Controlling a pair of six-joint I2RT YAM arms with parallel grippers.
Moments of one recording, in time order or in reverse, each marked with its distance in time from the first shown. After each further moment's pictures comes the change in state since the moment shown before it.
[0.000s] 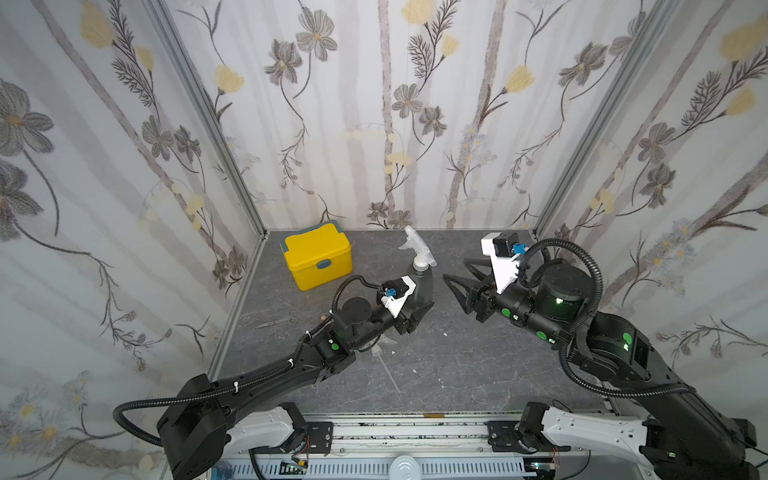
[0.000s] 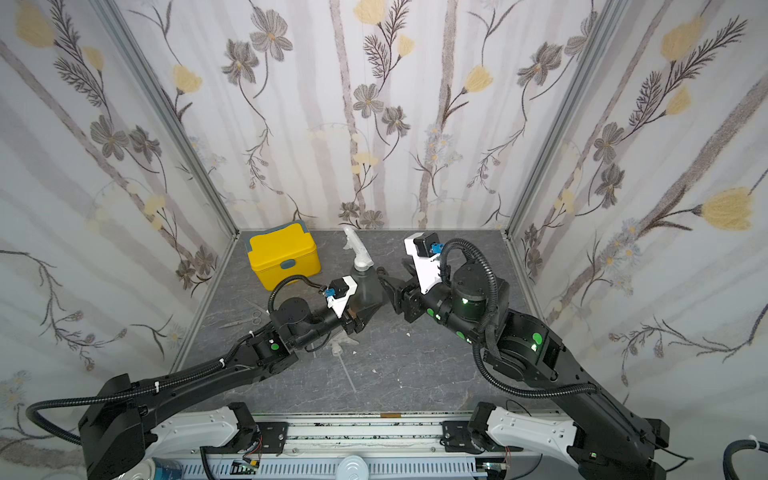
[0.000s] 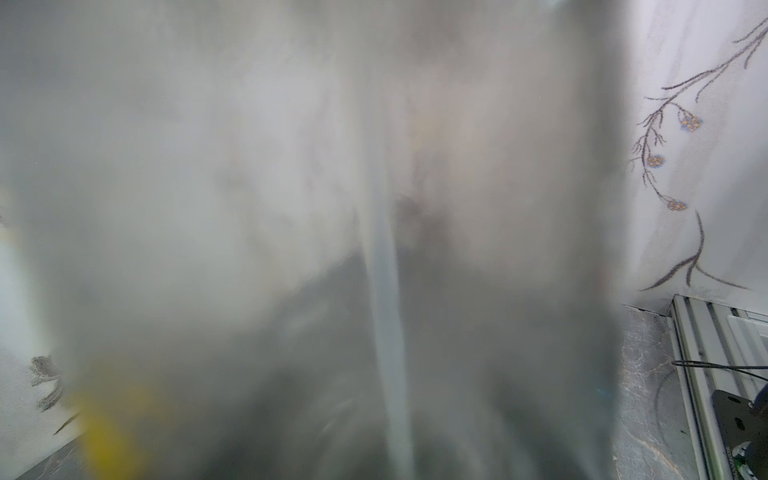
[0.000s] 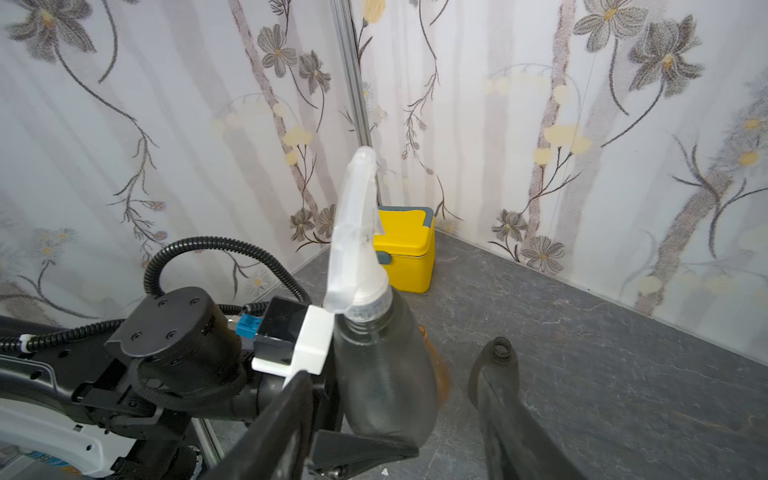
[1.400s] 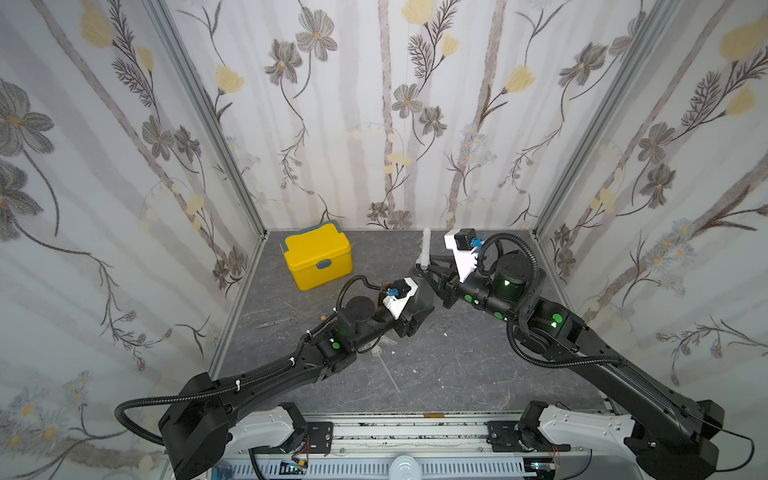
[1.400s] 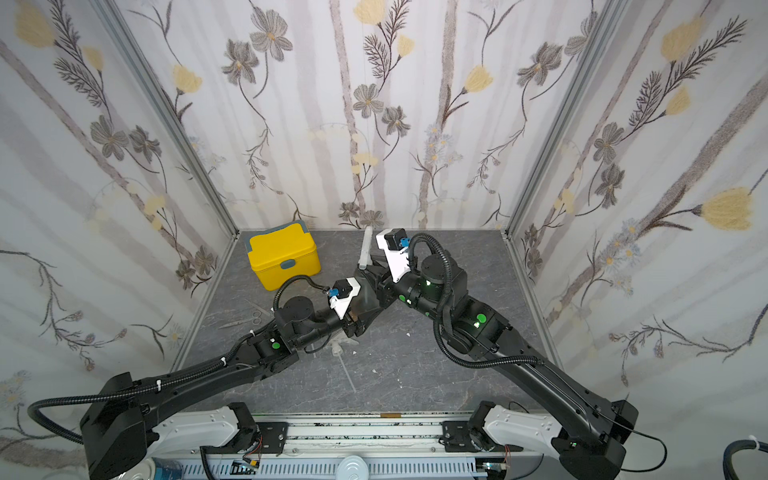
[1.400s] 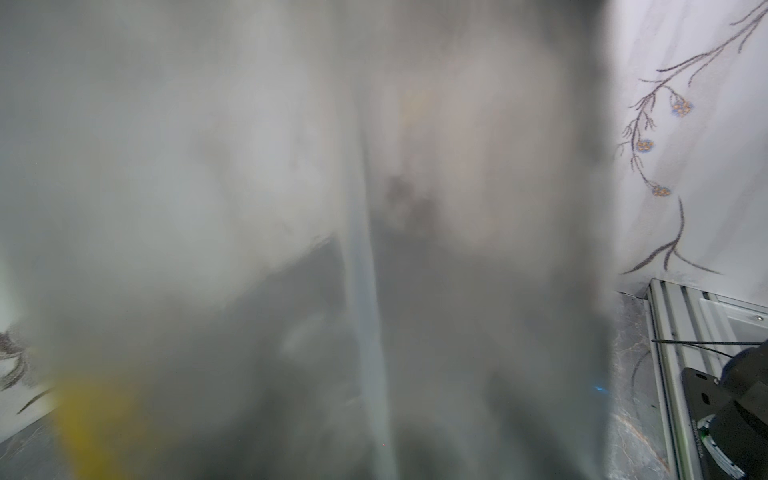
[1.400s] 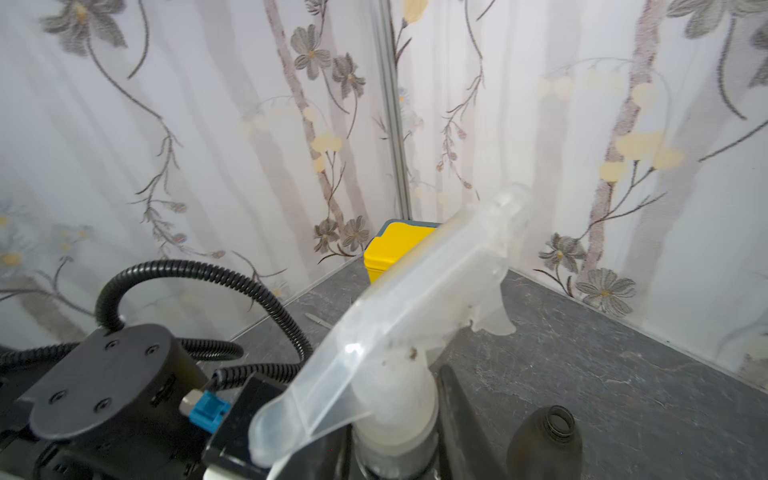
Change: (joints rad) left arm 0.001 0.013 0.010 -0.067 0.008 -0.034; right arm 0.001 0.110 -0.211 0.394 -0.019 0.030
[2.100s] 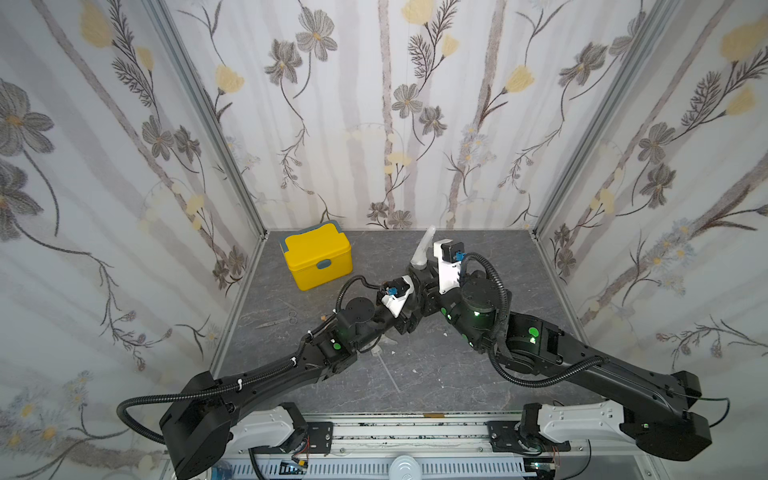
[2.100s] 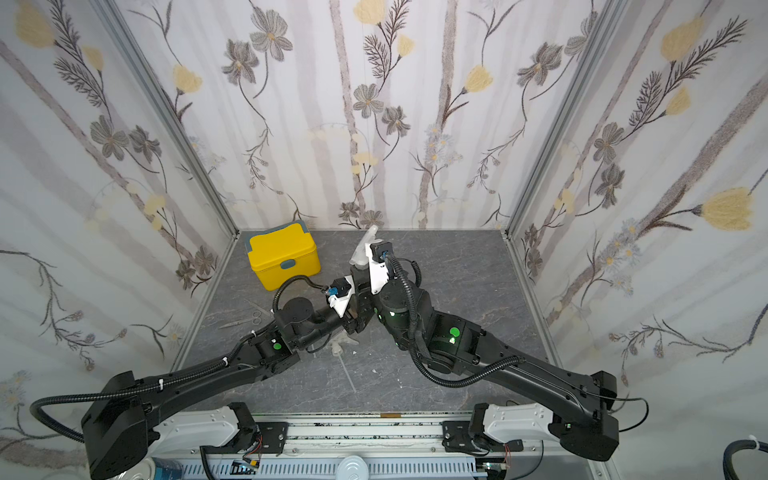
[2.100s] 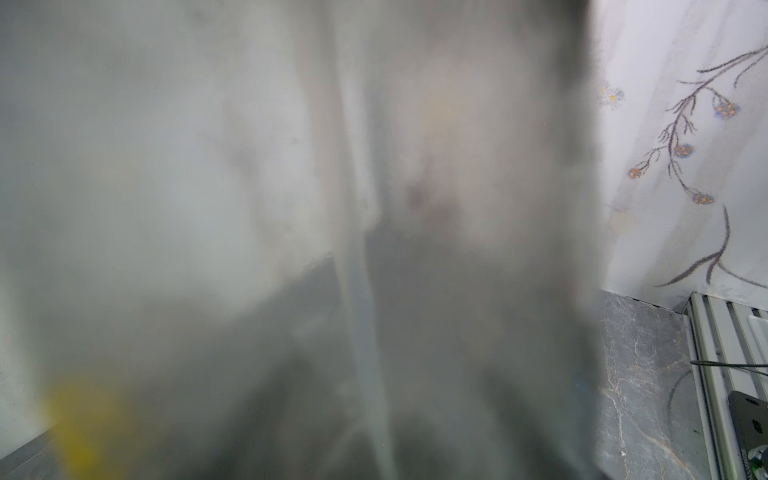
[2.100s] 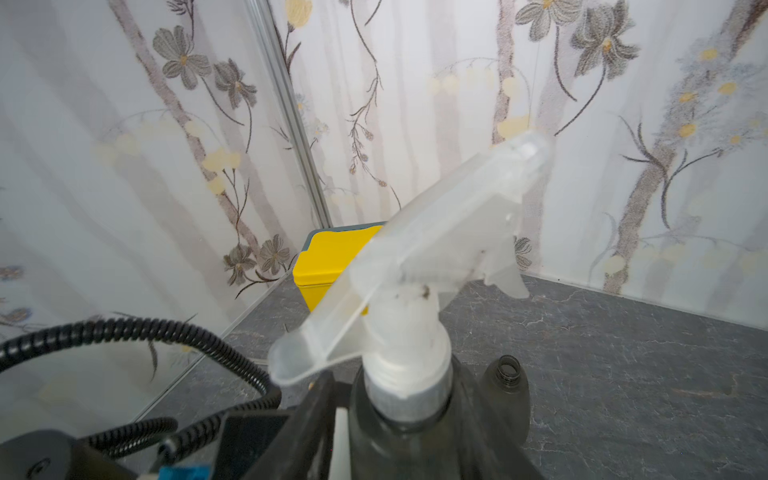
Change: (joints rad) left arm -0.001 0.007 -0.010 0.058 -0.063 0.015; right arm 0.266 0.060 0.082 -0.097 0.534 0.082
